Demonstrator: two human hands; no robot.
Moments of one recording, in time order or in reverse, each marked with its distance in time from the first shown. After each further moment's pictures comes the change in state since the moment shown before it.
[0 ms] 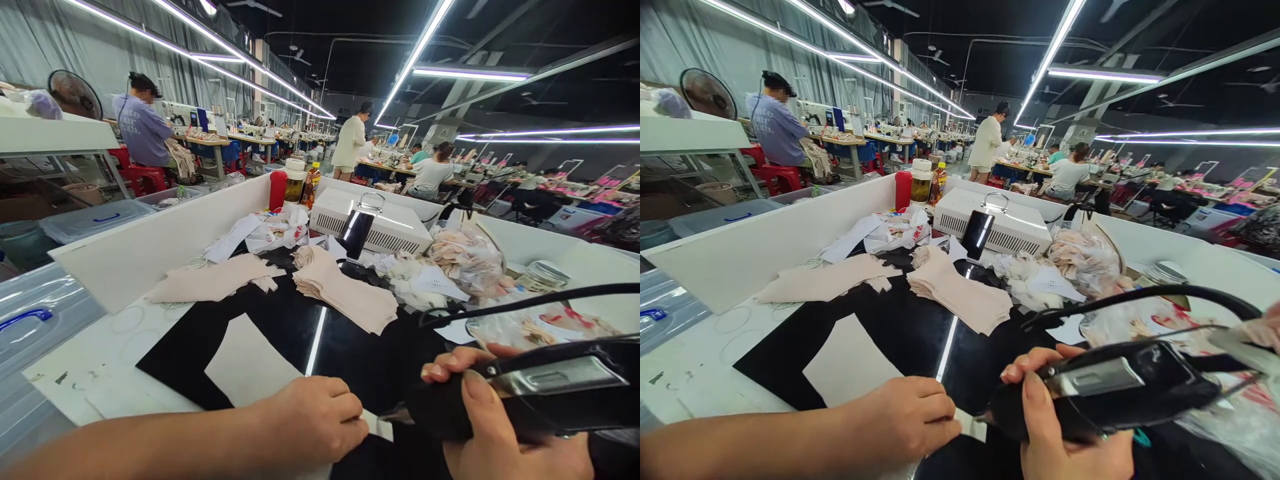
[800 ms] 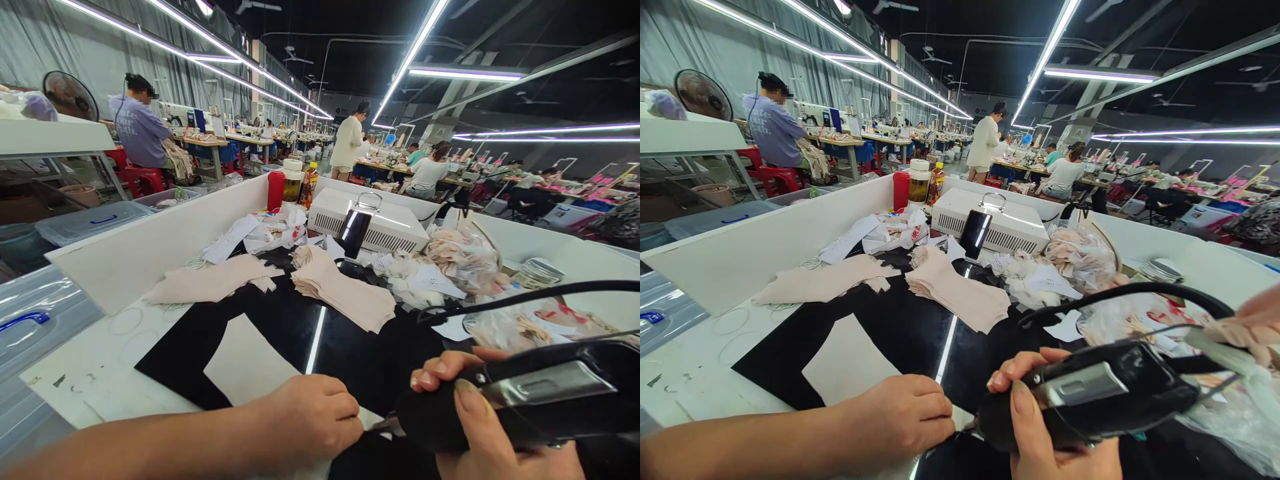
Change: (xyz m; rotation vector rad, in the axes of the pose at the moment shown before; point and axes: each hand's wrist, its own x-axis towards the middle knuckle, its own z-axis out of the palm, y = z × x) left_hand -0.003 -0.002 -0.001 -0.035 -0.040 0.003; right_hand -0.009 -0.006 -0.003 0.051 -0.073 0.023
